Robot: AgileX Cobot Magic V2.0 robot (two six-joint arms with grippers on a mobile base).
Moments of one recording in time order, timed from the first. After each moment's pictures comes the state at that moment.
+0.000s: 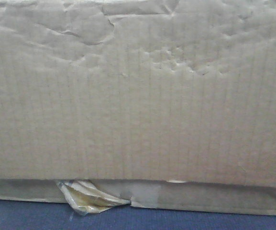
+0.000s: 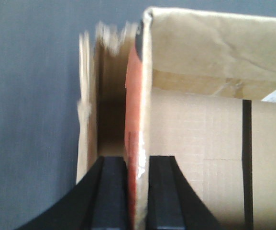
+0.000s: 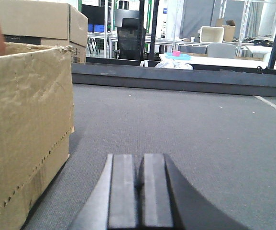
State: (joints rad) left arm -0.58 1.54 -1.77 0.31 1.24 -0.60; right arm -0.09 0.00 0.00 0.02 0.03 -0.04
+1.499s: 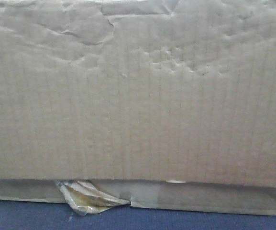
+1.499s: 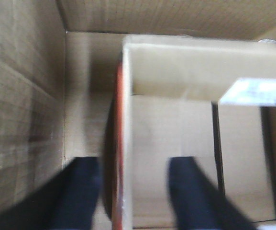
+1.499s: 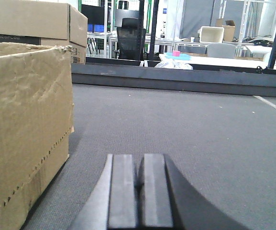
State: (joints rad) left arm -0.62 1.63 -1.60 0.24 1.12 -0.65; right arm -0.09 0.00 0.00 0.02 0.03 -0.04
